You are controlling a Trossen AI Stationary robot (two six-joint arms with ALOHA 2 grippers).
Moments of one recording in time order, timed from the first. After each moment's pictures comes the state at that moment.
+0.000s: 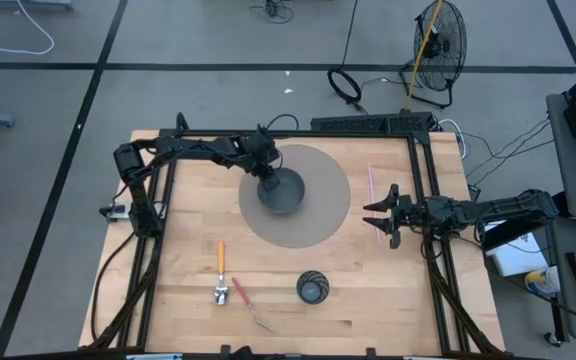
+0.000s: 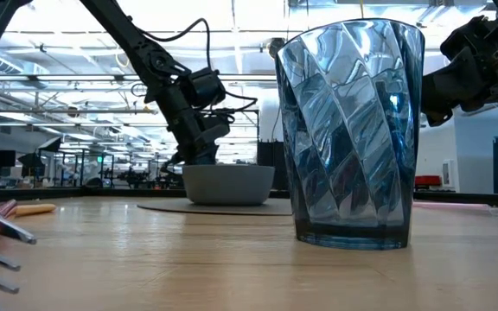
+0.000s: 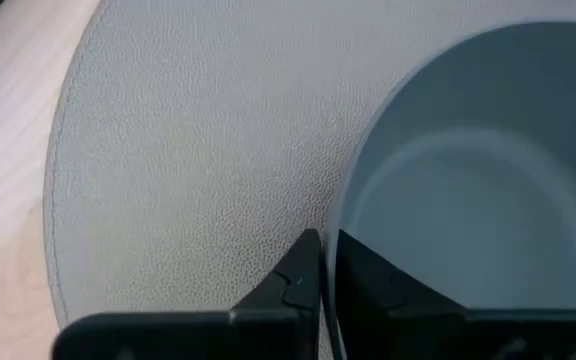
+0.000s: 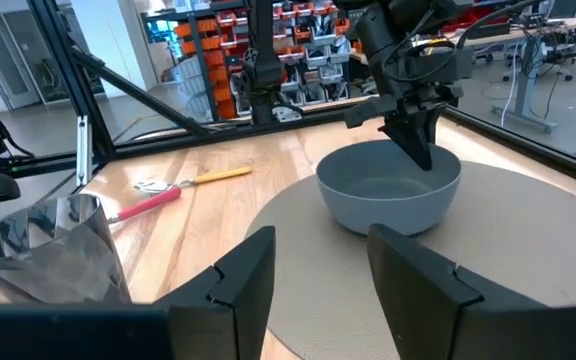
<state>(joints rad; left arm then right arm) 0.51 1.84 1.10 -0.27 0.14 -0.06 0.12 0.22 0.02 0.12 0.21 0.18</state>
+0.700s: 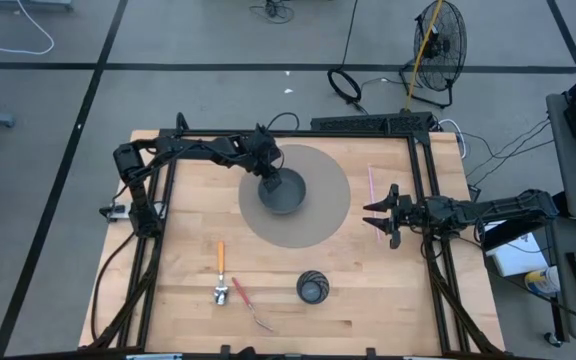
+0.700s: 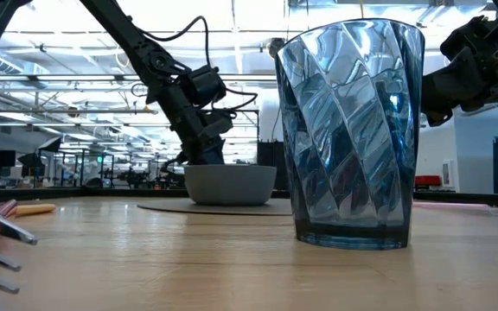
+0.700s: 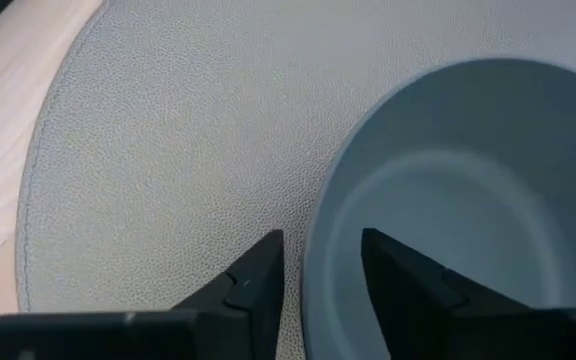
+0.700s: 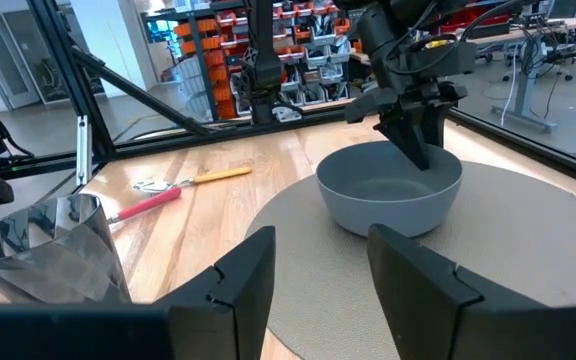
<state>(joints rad) 0.51 1.84 1.10 -0.22 0.18 -0.06 0.12 0.22 0.02 0.12 0.21 0.18</state>
